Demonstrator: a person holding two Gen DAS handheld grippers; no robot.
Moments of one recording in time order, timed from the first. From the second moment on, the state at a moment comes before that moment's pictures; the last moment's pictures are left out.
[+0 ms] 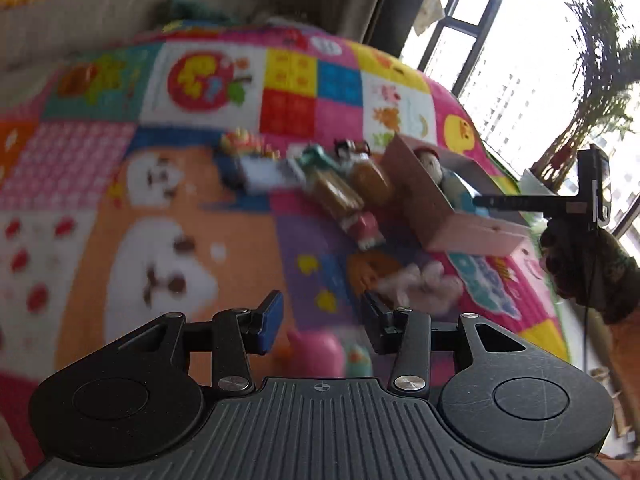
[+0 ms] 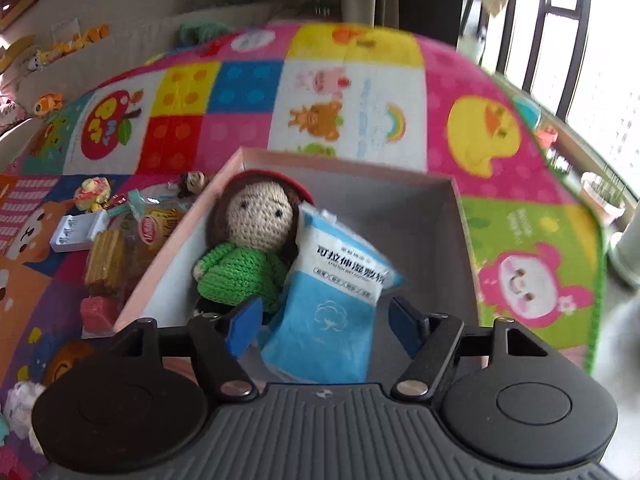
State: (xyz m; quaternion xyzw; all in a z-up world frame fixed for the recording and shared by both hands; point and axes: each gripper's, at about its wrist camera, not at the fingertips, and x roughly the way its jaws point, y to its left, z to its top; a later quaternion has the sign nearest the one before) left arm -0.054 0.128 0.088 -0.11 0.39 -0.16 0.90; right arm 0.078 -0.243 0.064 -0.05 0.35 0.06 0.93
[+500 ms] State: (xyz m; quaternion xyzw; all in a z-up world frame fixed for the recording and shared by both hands) left arm -0.016 0.103 0.042 -0.22 0.42 -0.11 0.87; right arm -0.032 -0.204 0.027 -0.07 0.31 0.10 0.94
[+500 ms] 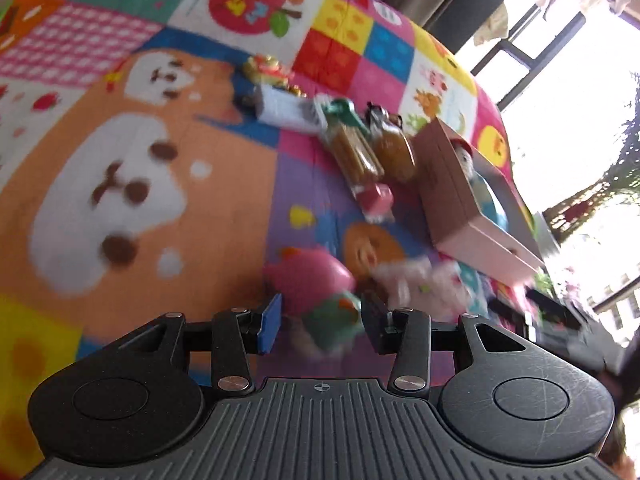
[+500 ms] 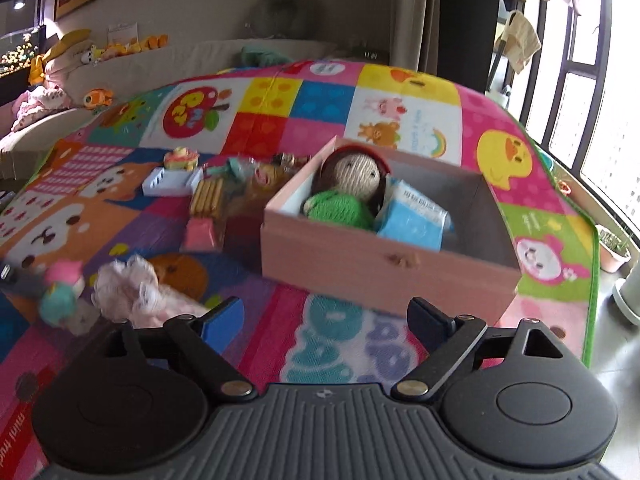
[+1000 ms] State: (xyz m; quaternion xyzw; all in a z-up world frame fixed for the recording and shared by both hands) left arm 0.026 0.091 0.059 -0.18 0.34 -0.11 0.92; right arm -0.022 -0.185 0.051 -0.08 0.29 0.13 0.94
